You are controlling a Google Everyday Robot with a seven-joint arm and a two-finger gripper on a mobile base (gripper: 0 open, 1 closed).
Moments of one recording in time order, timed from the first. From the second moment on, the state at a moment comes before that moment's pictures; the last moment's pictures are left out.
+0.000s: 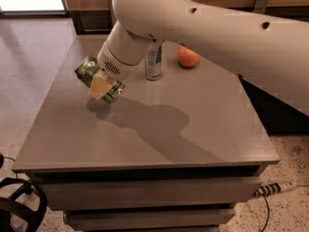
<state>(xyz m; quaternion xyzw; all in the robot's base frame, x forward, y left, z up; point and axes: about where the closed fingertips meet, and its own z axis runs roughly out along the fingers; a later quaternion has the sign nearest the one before) 0.560 0.126 0.880 -0.56 0.77 0.14 0.27</state>
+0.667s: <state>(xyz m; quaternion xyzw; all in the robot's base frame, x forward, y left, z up) 0.557 0.139 0.847 -0.60 0.77 0.09 0.17</state>
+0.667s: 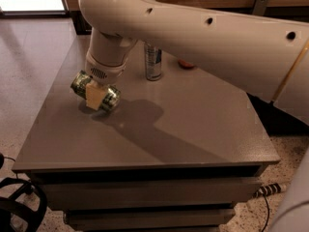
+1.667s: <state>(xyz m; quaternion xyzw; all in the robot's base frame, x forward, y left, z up) 0.553 0.157 0.822 -0.63 0.76 0.08 0.11</state>
